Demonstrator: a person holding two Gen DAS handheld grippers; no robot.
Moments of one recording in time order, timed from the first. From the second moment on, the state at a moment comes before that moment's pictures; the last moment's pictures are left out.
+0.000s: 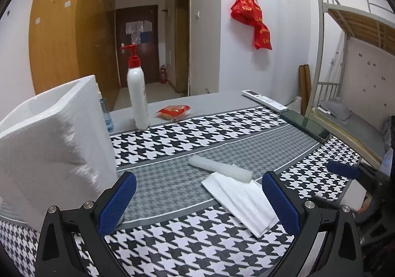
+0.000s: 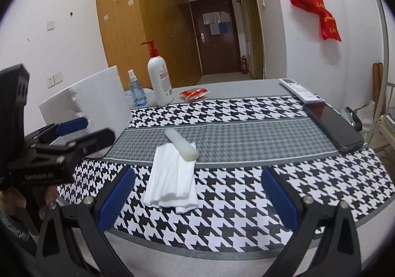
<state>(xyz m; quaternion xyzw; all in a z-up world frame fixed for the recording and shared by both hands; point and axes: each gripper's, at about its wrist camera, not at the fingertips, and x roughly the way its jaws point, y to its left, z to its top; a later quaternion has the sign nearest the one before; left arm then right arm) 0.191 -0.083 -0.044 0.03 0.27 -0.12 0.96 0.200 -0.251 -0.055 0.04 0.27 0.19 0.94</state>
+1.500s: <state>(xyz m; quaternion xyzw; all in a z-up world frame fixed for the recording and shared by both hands) 0.250 -0.091 -0.063 0.04 0.34 -0.16 0.93 0.244 -0.198 -0.086 -0.05 0.38 0.24 0.89</state>
